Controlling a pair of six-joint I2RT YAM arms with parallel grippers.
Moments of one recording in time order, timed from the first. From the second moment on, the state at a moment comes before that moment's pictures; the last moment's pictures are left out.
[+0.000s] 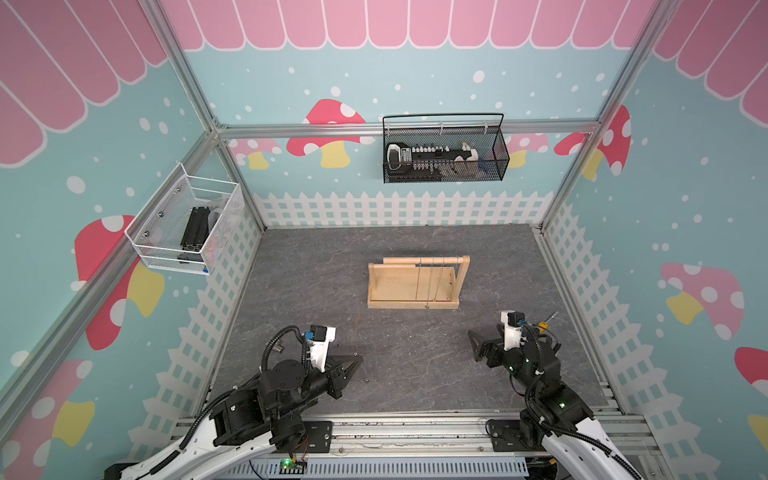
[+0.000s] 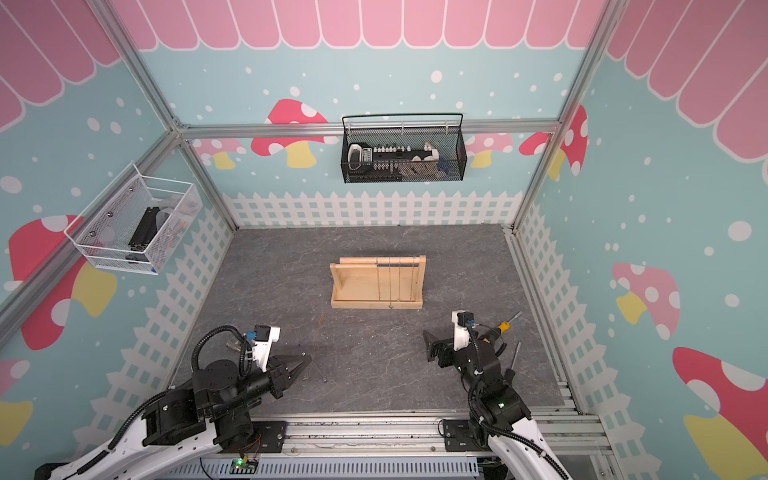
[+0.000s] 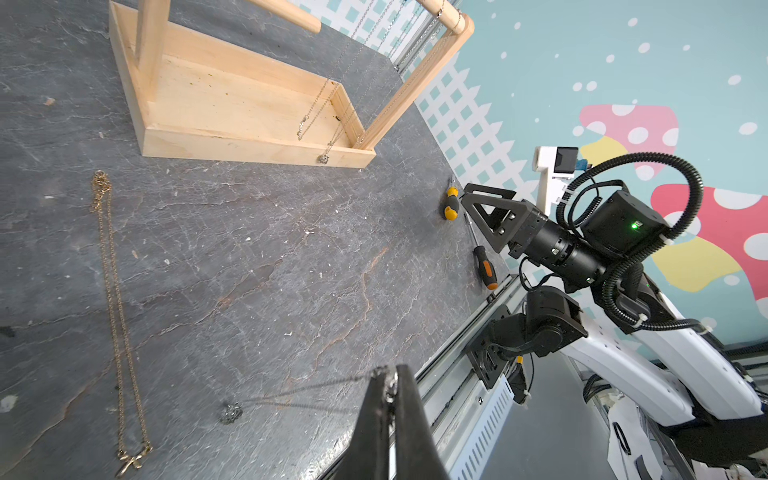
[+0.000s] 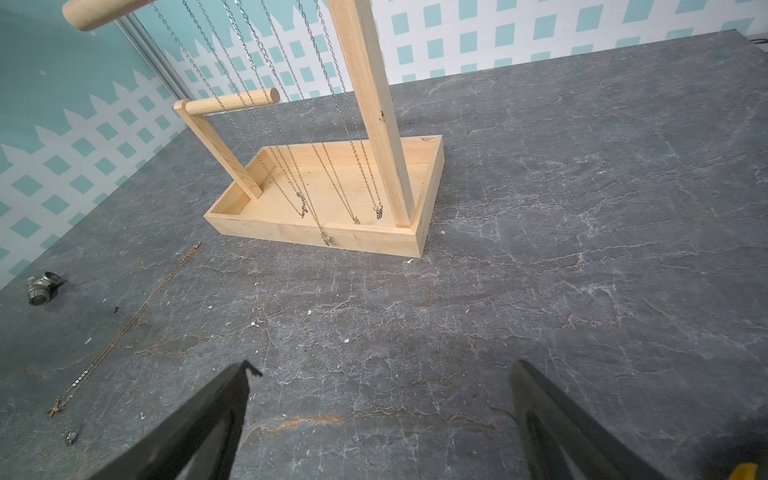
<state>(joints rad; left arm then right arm) -1.02 0.23 0.45 -0.56 -0.10 -0.76 0.43 0.30 0.18 -0.22 0.01 0.29</state>
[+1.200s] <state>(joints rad) -1.02 0.87 0.45 -0.24 -0.50 -0.64 0.43 0.29 0.18 -0.22 0.01 0.29</state>
